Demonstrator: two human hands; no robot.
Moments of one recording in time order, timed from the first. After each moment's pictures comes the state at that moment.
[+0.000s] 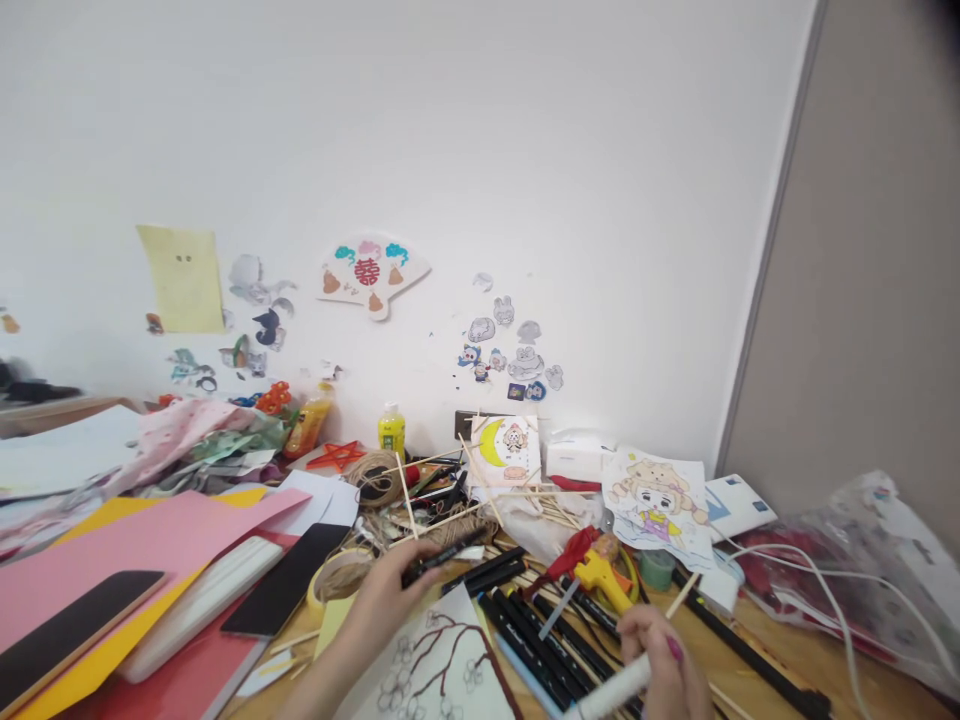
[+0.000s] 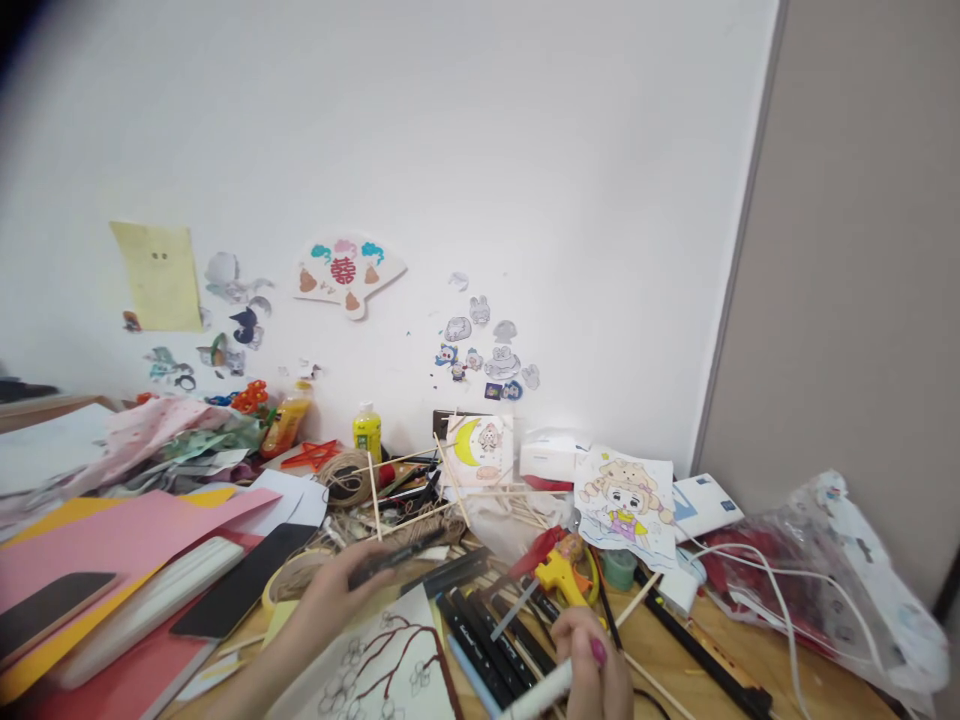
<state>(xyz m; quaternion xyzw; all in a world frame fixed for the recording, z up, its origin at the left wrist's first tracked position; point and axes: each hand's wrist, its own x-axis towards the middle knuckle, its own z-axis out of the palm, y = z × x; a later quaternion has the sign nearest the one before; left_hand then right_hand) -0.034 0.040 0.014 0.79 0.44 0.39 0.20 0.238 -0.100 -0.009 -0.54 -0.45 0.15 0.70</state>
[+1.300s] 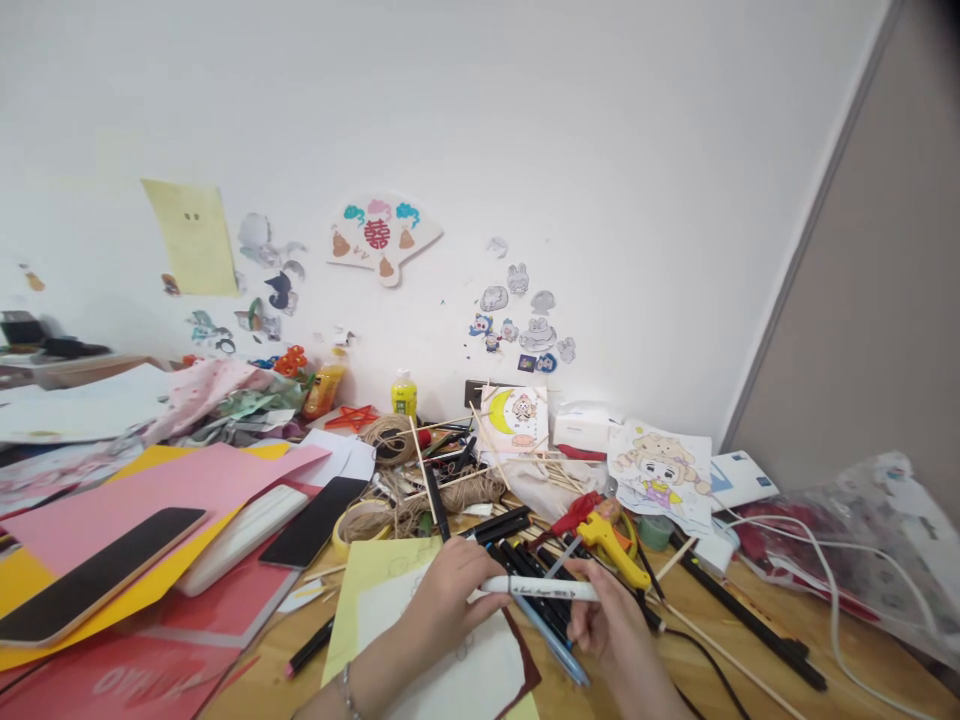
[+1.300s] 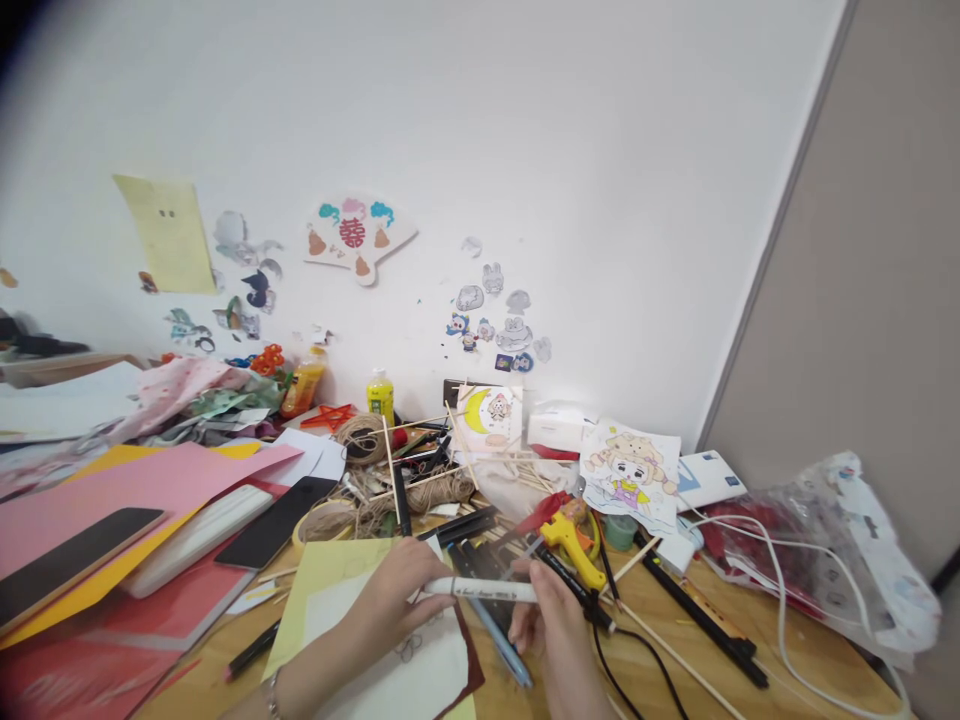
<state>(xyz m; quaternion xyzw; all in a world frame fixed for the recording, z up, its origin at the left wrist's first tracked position) 0.009 -0.014 0.000 0.90 0.19 0.39 0.04 0.202 -0.093 -0.005 -0.41 -0.31 0.52 0.69</state>
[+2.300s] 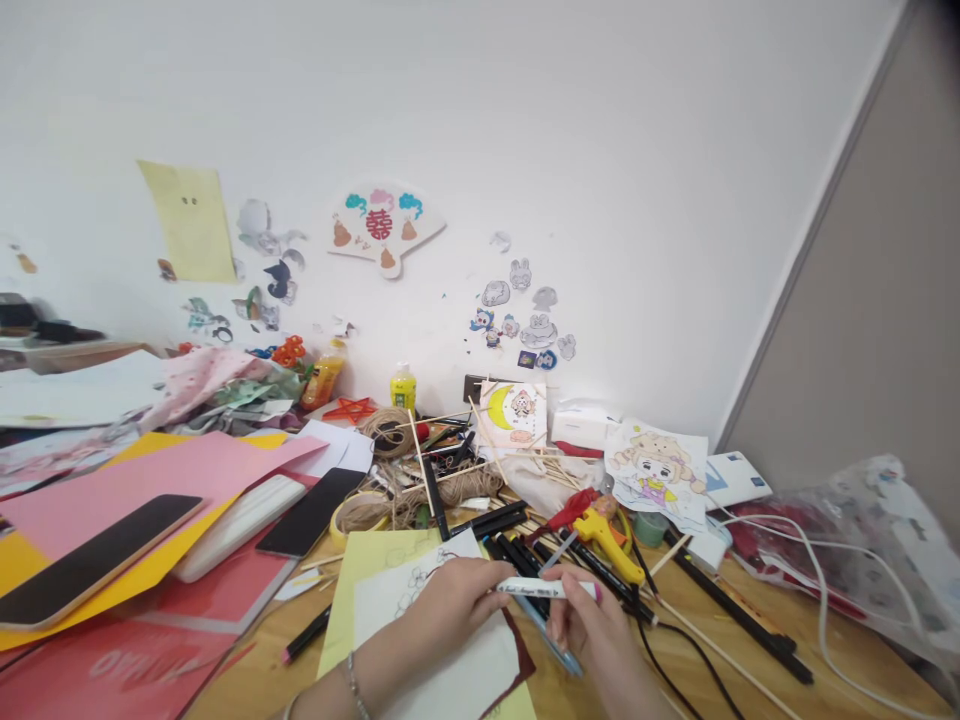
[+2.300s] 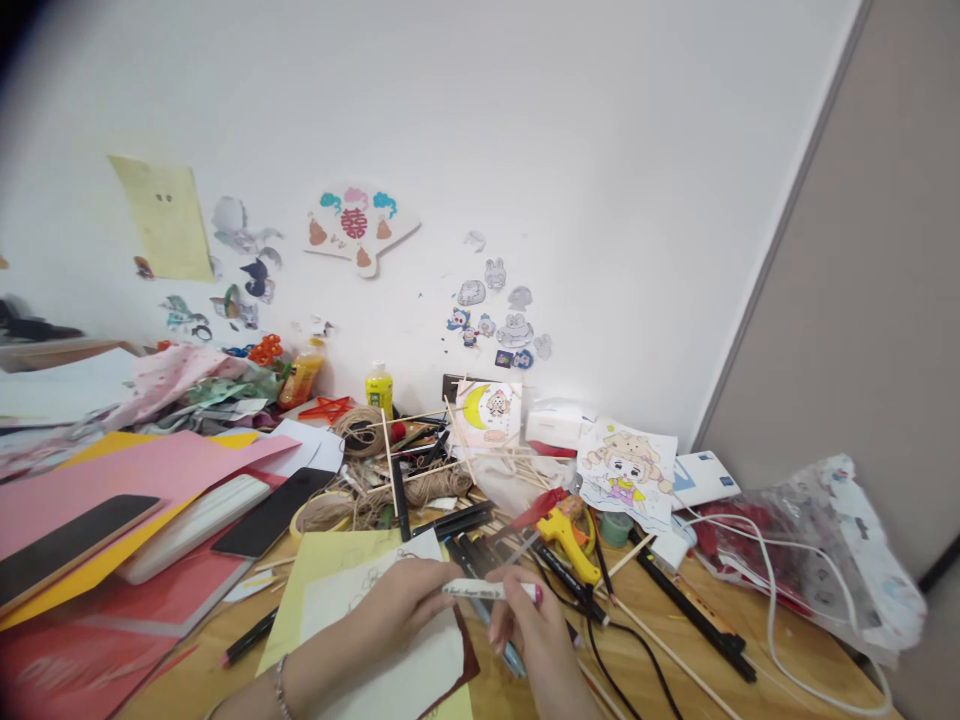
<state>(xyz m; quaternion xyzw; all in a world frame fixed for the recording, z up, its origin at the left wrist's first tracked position) 0.015 -0.023 -0.002 0.92 0.25 0.24 0.18 0.198 -0.088 -0.021 -0.38 -0.38 0.54 0.65</state>
